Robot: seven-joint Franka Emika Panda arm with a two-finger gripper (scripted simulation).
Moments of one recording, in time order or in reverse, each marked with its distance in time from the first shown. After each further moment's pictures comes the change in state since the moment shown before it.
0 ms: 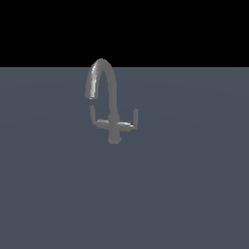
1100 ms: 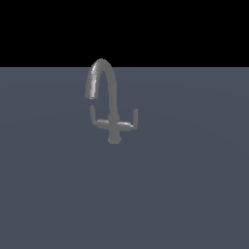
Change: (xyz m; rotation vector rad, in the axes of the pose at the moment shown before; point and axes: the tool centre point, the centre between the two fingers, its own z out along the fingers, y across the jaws) arm -0.056 -0.068 0.002 0.136 0.302 0.673
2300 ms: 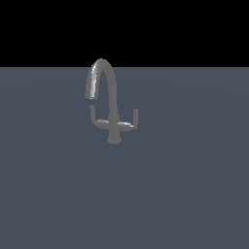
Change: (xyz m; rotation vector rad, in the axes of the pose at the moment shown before) arm -0.039 -0.018 -0.001 0.146 0.138 0.377
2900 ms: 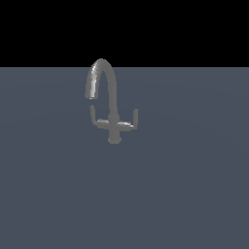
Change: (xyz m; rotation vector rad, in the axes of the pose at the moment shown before) arm -0.007 -0.019 0.012 0.004 -0.037 -0.034
